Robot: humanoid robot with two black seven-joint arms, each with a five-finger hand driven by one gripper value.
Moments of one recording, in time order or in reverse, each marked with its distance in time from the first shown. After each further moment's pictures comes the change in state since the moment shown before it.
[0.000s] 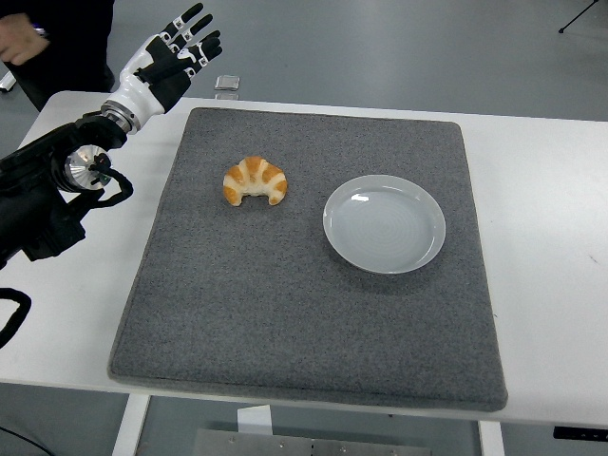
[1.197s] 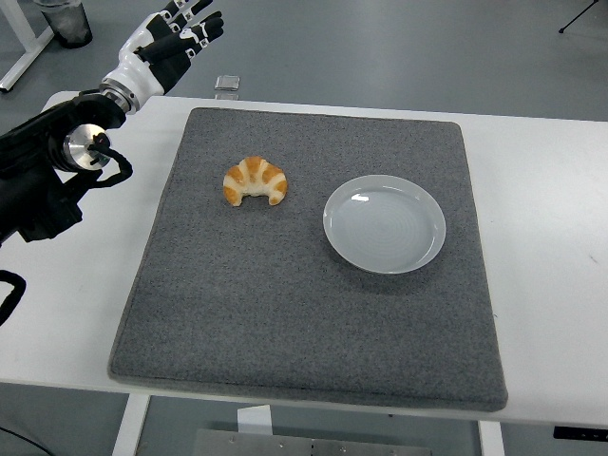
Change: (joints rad) left arm -0.083 0.030 0.067 -0.027 0.002 0.055 0.017; right arm 0.000 0.000 0.003 0.000 -0.002 -0.001 0.000
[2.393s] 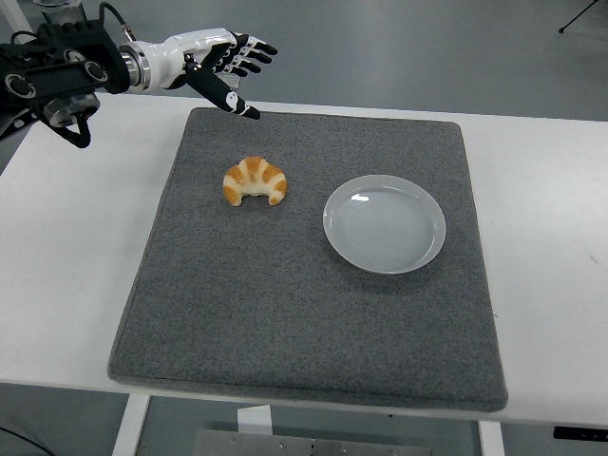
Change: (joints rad) left arm -0.454 0.176 0.898 -0.381 0.390 0.249 -0.004; right arm 0.000 0.000 0.001 0.000 0.000 0.001 0.000
